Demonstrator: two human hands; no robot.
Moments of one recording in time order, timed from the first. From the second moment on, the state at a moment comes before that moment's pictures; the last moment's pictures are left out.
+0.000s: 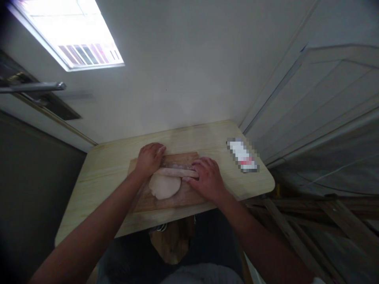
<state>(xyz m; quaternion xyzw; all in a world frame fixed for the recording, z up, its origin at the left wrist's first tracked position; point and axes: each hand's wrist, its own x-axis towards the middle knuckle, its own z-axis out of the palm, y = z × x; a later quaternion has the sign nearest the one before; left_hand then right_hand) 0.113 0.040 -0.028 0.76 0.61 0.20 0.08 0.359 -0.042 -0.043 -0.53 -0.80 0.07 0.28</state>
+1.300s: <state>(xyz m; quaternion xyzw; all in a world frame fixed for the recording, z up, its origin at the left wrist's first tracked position) 0.133 -0.086 -0.031 0.47 0.71 0.46 0.25 0.365 -0.089 -0.041 -0.57 -0.74 0.12 0.33</state>
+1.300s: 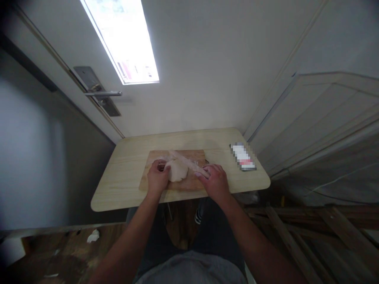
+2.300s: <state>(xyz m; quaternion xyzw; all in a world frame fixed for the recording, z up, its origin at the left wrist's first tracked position) 0.112 -0.030 -0.038 0.76 0.63 0.13 0.07 0.342 -0.071 -0.031 -0.59 -0.76 0.03 0.26</state>
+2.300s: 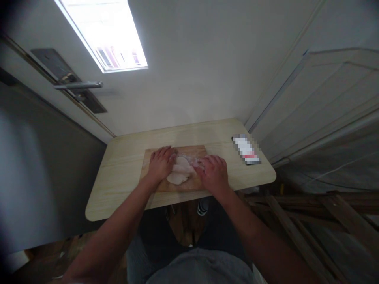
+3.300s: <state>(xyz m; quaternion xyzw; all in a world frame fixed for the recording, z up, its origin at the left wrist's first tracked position) 0.116 -0.069 -0.026 0.76 0.64 0.13 0.08 0.338 -0.105 -0.040 -0.62 -0.76 0.00 0.22</state>
